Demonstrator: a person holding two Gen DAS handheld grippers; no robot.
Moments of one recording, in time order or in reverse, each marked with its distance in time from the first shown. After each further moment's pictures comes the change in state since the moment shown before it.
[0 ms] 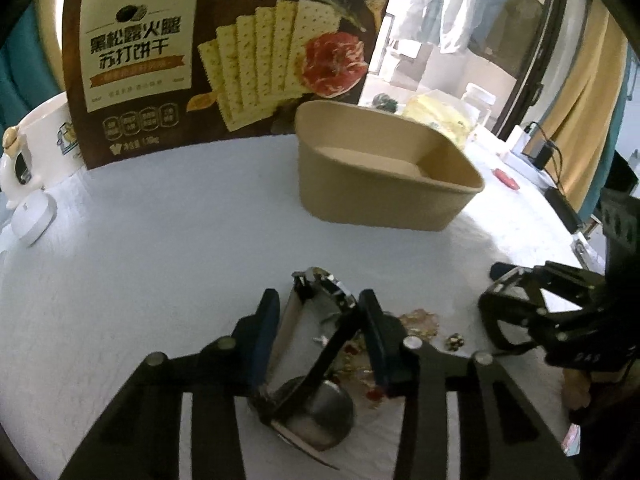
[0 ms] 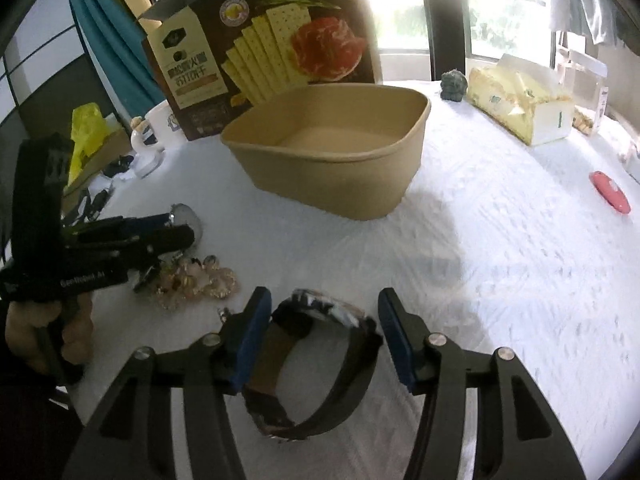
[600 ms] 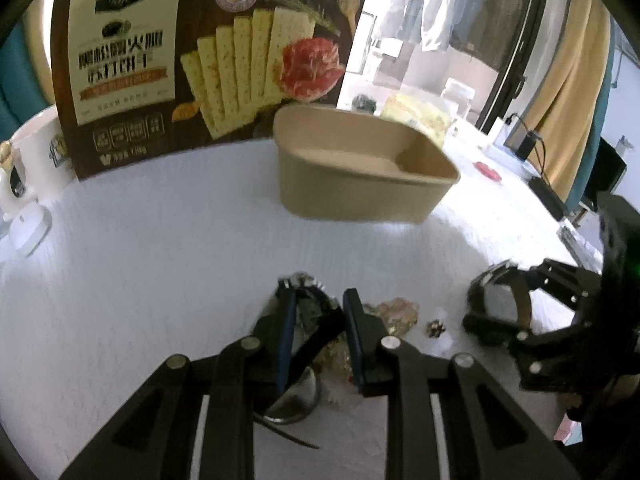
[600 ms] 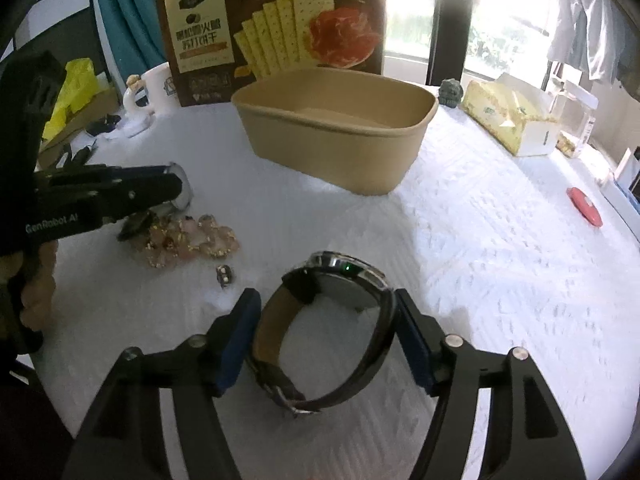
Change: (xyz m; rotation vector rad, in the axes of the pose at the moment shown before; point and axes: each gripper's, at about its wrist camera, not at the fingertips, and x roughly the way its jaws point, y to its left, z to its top) left arm -0.004 -0.008 -0.004 0.041 0.015 -0.023; right arm -0.007 0.024 -0.019 -0.100 0.022 -0.141
